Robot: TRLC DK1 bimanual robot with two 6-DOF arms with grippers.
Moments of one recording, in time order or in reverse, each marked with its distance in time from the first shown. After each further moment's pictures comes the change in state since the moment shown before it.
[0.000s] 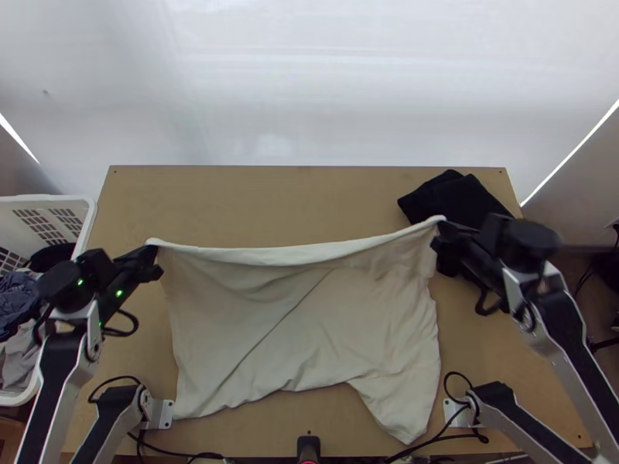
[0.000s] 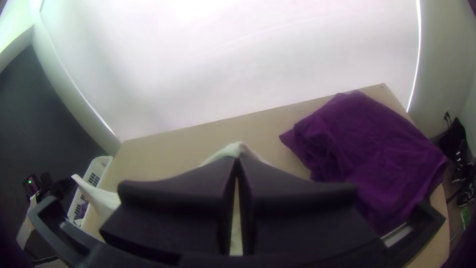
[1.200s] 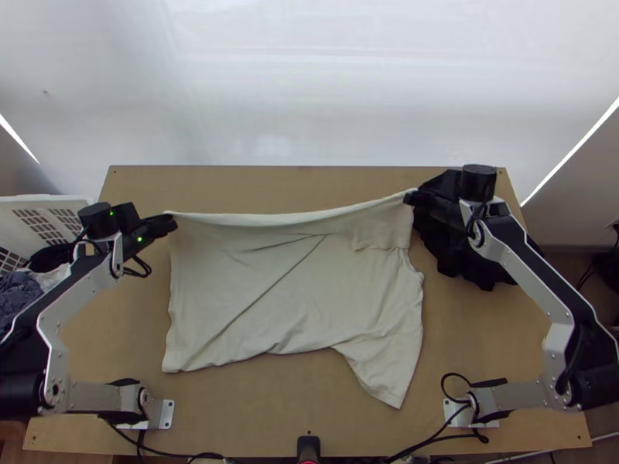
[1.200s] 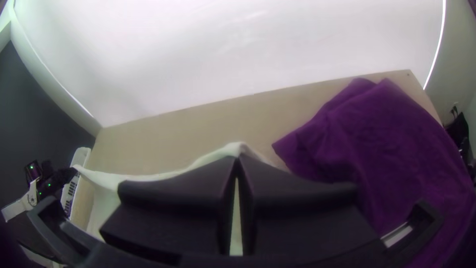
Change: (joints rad) left arm 0.045 0.735 0.253 0.243 0.033 0.117; right arm -0.082 0.570 0.247 0.133 -0.097 -0.069
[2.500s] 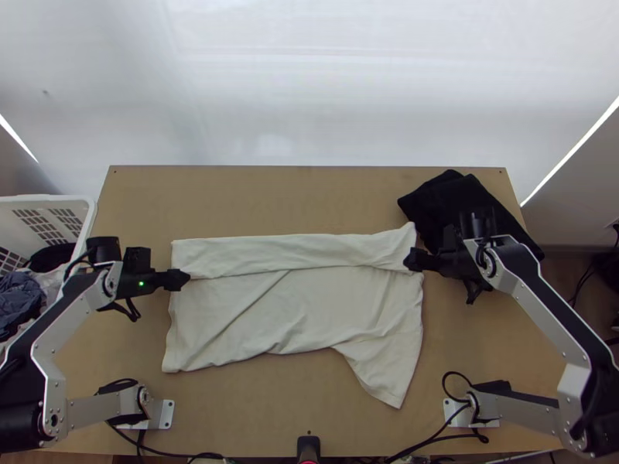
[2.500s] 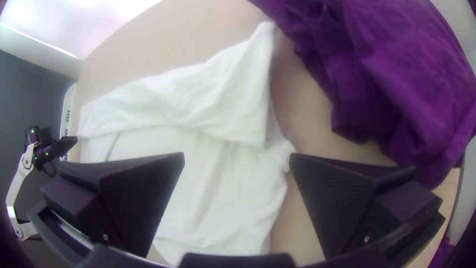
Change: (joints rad) left arm 0.043 -0.130 -0.104 -0.574 0.056 0.356; right arm 0.002 -0.197 -0.194 -0.492 -0.076 -0.054
